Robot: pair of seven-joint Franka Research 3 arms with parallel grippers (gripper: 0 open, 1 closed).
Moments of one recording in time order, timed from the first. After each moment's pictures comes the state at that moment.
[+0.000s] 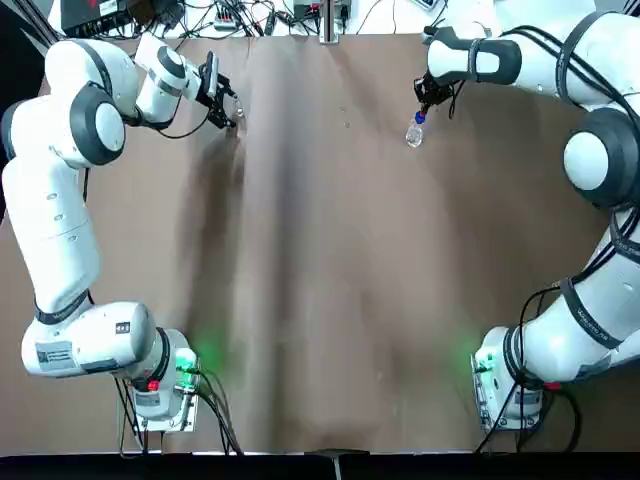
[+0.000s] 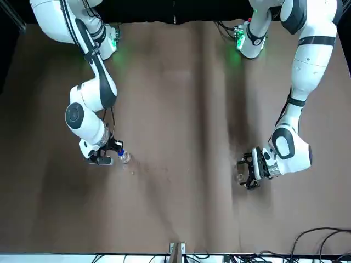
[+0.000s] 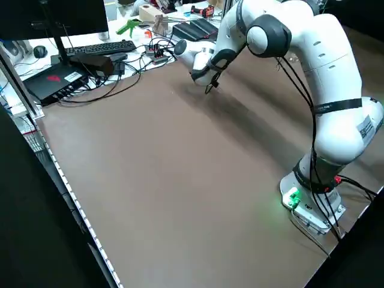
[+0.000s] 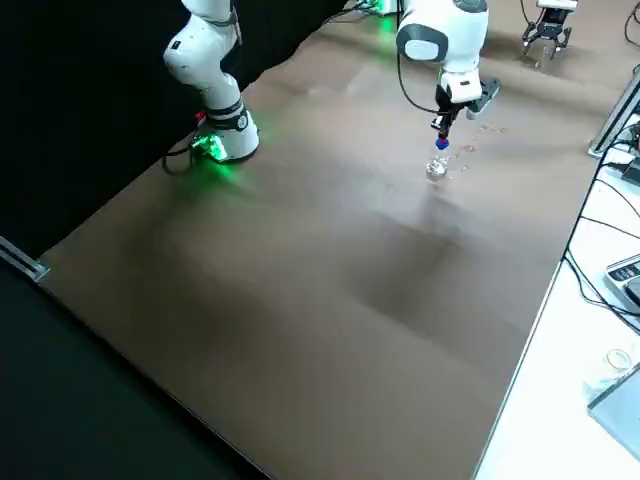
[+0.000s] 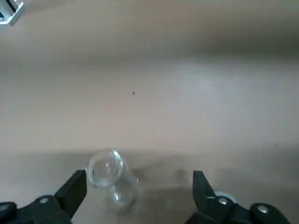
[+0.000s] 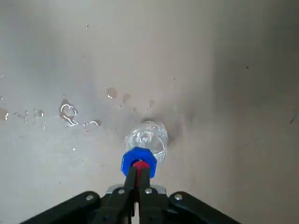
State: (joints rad) left arm 0.08 0.80 -0.18 -1.62 -0.87 2.30 2.22; right arm 0.23 0.40 0.08 -1.86 0.07 2.29 0.33
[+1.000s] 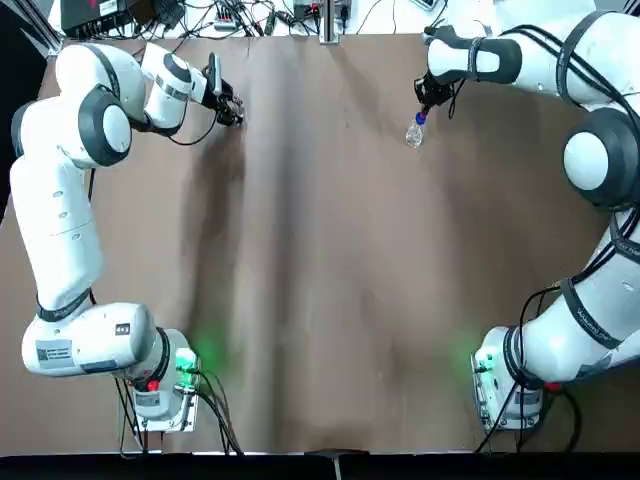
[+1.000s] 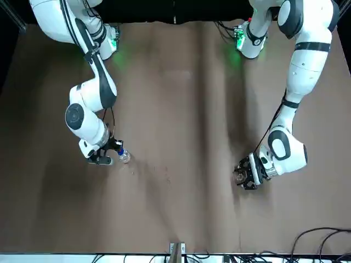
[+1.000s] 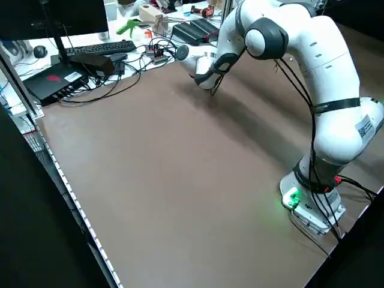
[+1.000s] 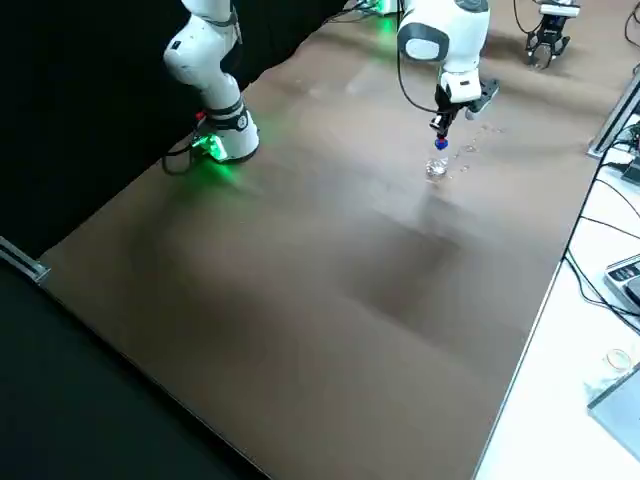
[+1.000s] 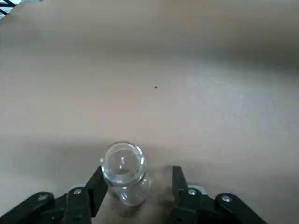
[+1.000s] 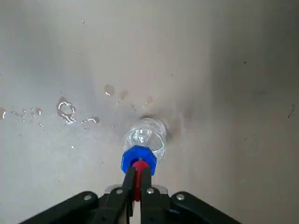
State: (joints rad) left arm 0.06 0.84 -0.17 -1.61 -0.94 2.37 2.12; right arm 0.23 0.40 0.08 -1.86 0.07 2.26 0.34
